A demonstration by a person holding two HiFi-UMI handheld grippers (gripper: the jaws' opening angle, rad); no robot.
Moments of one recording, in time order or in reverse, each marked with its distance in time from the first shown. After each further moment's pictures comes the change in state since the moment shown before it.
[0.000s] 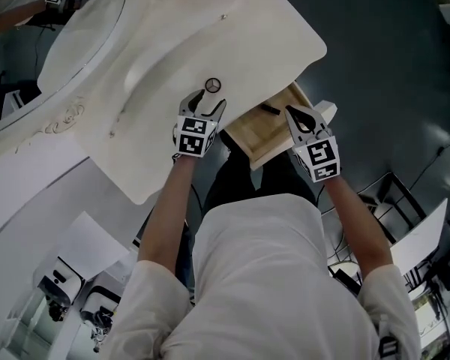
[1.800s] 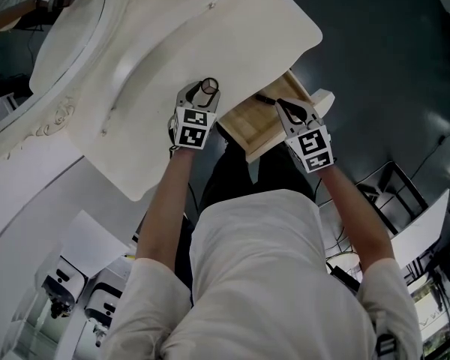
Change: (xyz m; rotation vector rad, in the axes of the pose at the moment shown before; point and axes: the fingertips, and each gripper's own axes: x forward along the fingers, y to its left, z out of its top) left arm 0.018 -0.005 -0.013 0.117 0.087 0.040; right arm 0.016 0.010 -0.031 0.010 0.051 0.043
